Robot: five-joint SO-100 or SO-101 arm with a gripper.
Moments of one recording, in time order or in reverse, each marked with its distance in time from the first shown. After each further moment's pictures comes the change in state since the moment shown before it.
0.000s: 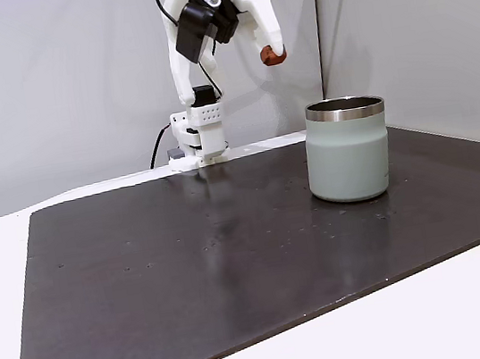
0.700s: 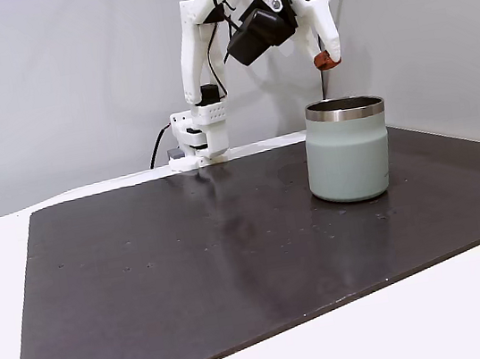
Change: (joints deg) arm -11.2 -18.7 -18.5 4.1 4.8
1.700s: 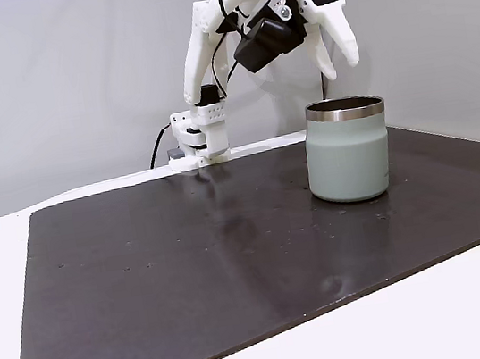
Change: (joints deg) arm 1.4 -13.5 -16.9 6.1 1.2
